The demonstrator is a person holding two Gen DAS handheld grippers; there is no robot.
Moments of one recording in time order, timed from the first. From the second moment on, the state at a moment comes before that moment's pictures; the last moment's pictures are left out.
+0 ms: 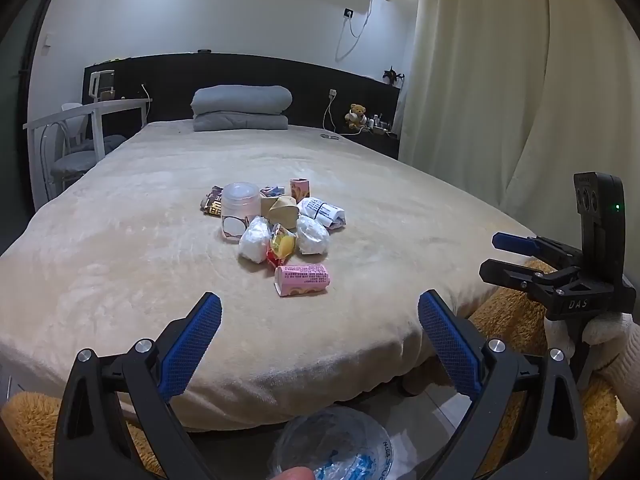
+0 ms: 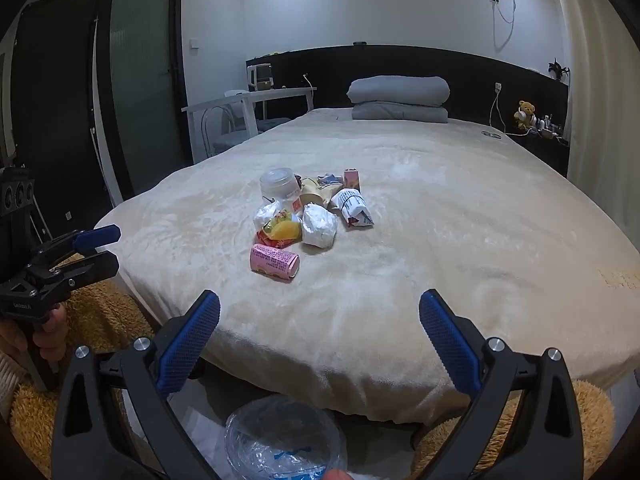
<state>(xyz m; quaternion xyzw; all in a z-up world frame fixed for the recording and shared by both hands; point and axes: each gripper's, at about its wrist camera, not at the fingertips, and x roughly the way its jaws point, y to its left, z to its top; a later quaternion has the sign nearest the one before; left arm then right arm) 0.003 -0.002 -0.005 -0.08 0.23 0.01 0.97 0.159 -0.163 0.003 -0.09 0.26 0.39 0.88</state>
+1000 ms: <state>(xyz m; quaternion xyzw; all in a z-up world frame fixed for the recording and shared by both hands) 0.004 -0.005 -0.003 -0.08 0.23 0.01 0.97 0.156 -0.160 0.001 -0.10 0.26 0.39 0.88</state>
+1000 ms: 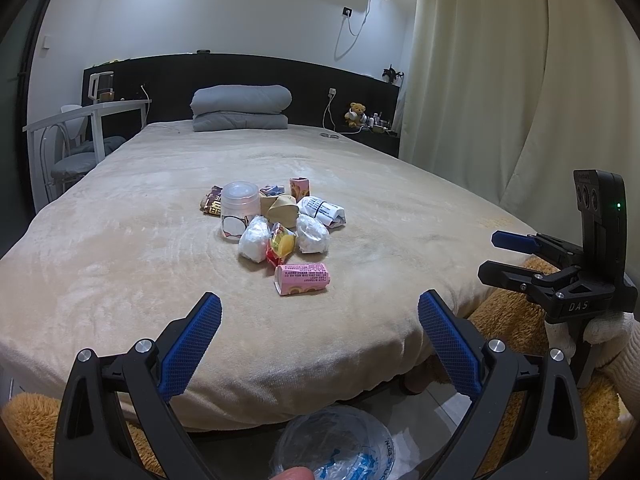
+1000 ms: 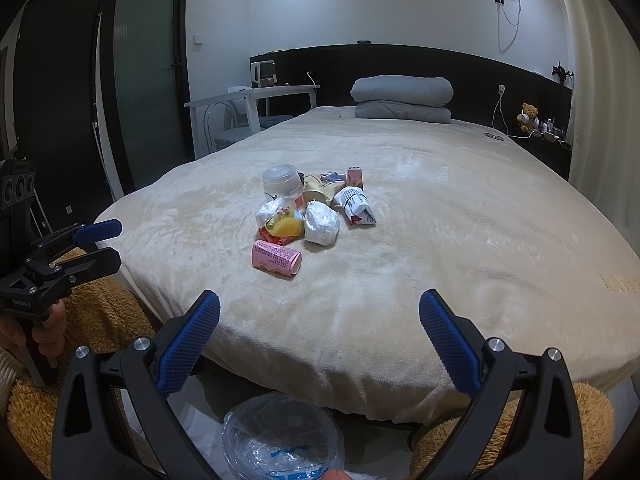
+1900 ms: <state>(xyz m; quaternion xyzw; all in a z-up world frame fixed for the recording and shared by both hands) 0.004 -0.005 -0.004 -0.07 0.24 0.01 0.97 0.155 -0.159 0.000 -0.10 0.26 0.39 0.88</state>
